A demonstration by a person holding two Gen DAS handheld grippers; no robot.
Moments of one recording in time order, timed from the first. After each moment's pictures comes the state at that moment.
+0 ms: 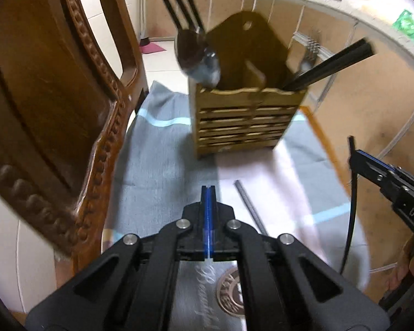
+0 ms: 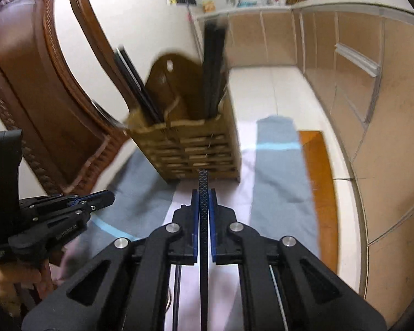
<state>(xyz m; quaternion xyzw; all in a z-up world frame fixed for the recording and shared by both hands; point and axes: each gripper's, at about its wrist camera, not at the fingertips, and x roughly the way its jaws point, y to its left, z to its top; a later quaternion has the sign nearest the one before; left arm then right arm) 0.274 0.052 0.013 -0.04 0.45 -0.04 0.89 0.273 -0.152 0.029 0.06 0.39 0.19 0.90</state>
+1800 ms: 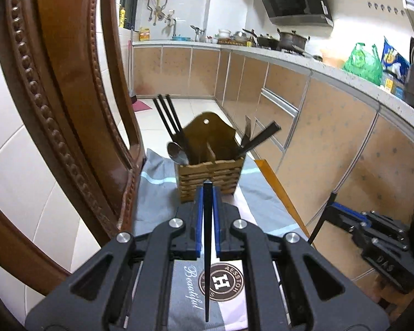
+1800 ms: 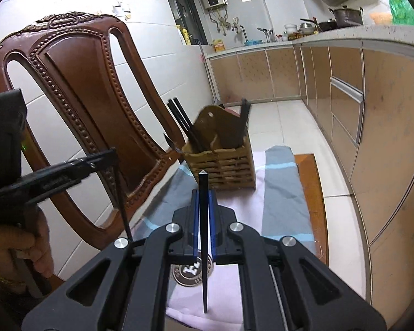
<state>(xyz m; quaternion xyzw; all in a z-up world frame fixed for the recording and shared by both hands) 0.174 0.036 0.122 -0.04 0.29 -0.07 0.95 0.155 -0.157 0.102 0.08 0.30 0.21 0.93</state>
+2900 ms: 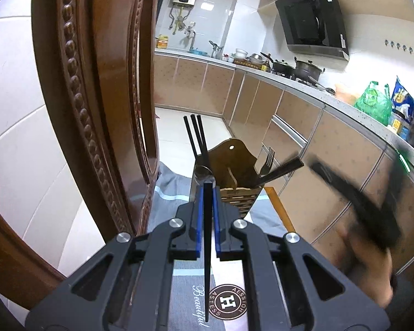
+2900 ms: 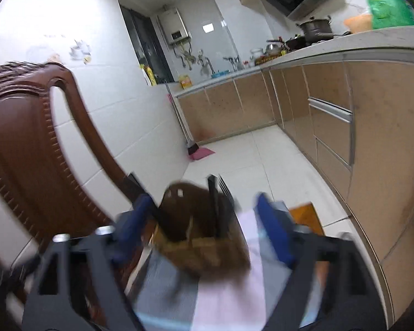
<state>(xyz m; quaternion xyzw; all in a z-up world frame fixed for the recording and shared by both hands) 0.177 0.083 0.132 -0.11 0.26 -0.05 0.96 0.257 -0.157 0.104 0.15 0.22 0.13 0.96</state>
